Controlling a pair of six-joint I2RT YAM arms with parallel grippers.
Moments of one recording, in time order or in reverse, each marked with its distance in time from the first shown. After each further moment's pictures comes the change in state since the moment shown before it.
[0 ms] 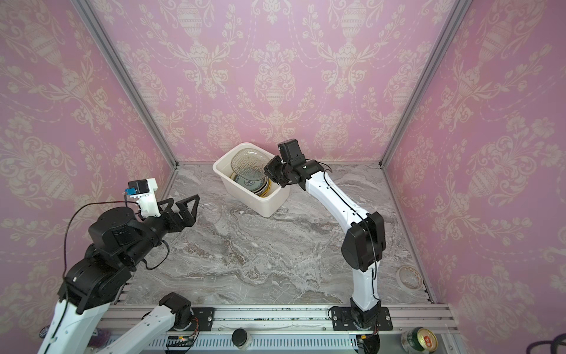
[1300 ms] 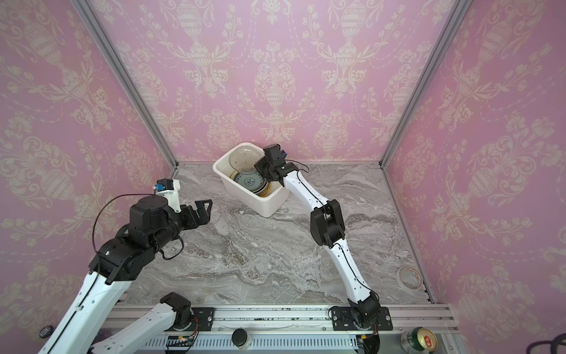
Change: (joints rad) left arm 0.000 0.126 -0.058 -0.046 -0.009 -0.054; right arm 0.003 0.541 0.495 0.098 0.105 0.034
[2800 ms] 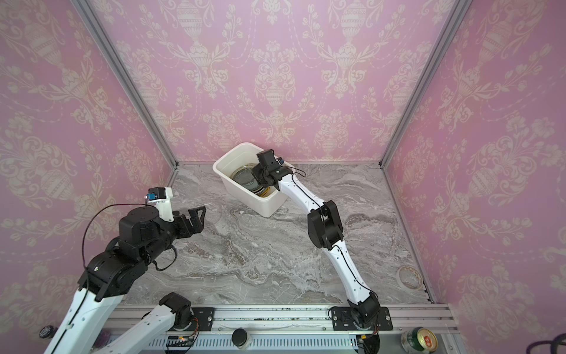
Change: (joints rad) left arm 0.000 -0.102 -0.045 -0.043 -0.032 0.035; right arm 0.047 -0.026 -0.065 -0.021 0.063 0.098
